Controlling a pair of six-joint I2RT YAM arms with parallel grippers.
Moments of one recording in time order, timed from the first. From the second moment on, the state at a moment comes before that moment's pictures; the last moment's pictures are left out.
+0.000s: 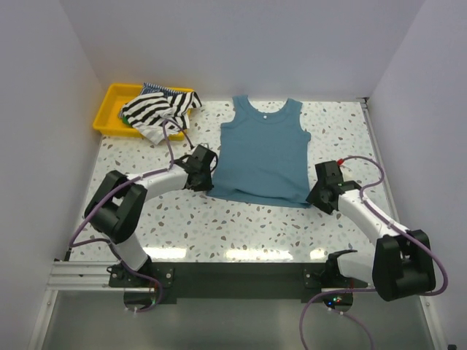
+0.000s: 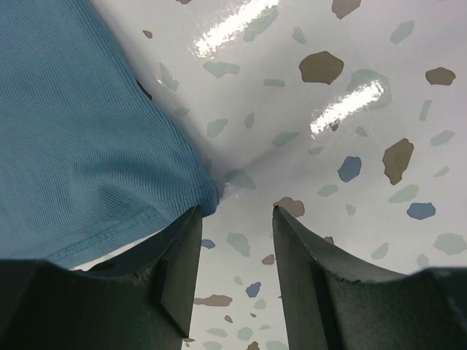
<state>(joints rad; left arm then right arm) -0.56 1.71 0.98 -0.34 -0.18 -0.61 0.20 1.19 0.65 -0.59 0.27 0.76</state>
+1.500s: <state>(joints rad) -0.47 1.55 0.98 -0.37 0.02 -0.60 0.16 1.26 0.88 -0.78 0.47 0.69</state>
